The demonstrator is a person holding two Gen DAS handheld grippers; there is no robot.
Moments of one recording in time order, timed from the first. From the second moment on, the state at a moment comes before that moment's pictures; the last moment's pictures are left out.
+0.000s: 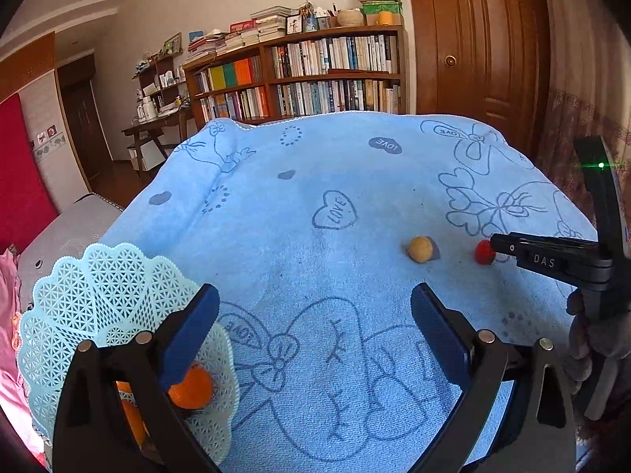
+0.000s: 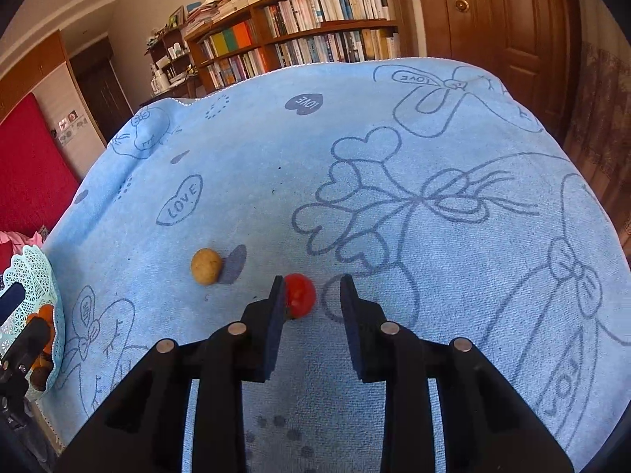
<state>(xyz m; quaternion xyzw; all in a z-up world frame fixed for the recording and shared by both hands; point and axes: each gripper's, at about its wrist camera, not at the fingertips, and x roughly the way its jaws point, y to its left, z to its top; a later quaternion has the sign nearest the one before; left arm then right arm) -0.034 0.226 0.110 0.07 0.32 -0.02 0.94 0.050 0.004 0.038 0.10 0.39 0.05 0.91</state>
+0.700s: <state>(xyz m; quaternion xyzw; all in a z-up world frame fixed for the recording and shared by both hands) 0.062 0.143 0.056 0.08 0.39 -0.09 0.91 0.042 -0.013 0.028 0.12 0.39 0.04 0.91</state>
